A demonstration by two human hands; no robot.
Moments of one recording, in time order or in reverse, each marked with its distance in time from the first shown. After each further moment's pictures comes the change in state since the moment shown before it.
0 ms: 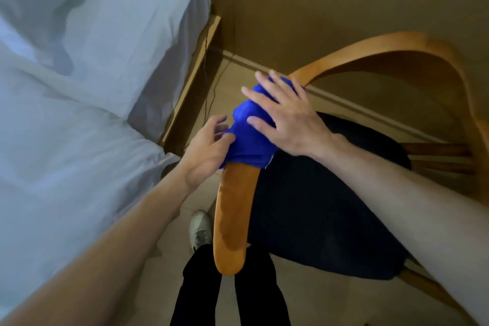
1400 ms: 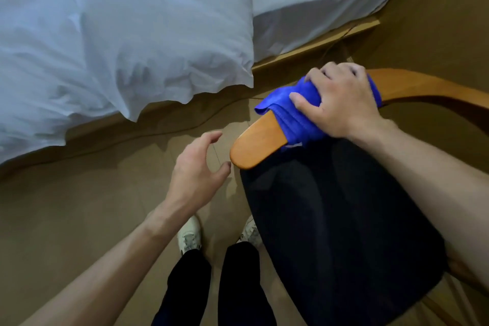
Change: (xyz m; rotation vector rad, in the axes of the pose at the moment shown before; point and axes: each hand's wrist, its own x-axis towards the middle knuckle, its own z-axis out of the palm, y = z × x) left_hand -0.175 -0.166 0.127 0.149 0.944 -0.094; right_hand -0.017 -0.058 0.031 -0.215 0.012 -0.632
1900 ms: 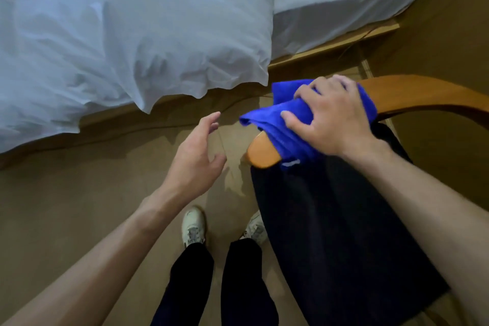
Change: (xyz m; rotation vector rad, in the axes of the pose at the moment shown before) left_hand 0.008 -0.018 -0.024 -0.087 -0.026 -0.002; right_hand -0.007 -0.042 0.013 0.015 -0.009 -0.086
